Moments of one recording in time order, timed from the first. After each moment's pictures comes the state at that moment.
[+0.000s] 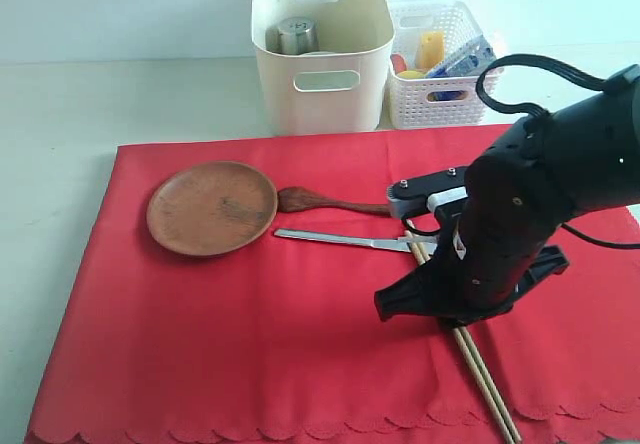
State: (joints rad) left arm -0.01 0.01 0.00 0.04 0.26 0.03; right arm 0.64 1.77 -0.78 -0.15 0.56 0.53
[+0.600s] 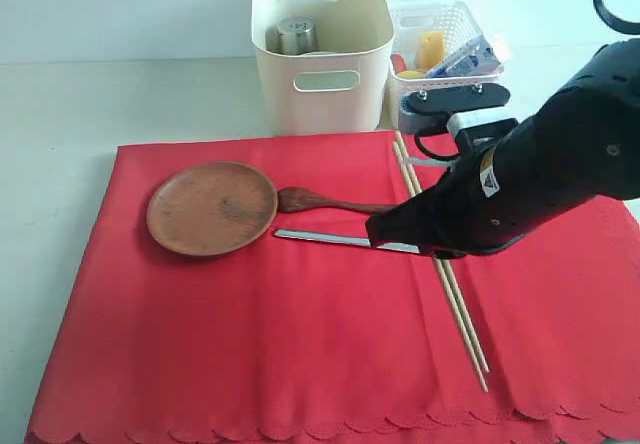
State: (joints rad) left arm -0.01 0.01 0.00 0.04 0.26 0.03; right arm 0.64 1.53 -0.78 -0.15 0.48 0.52
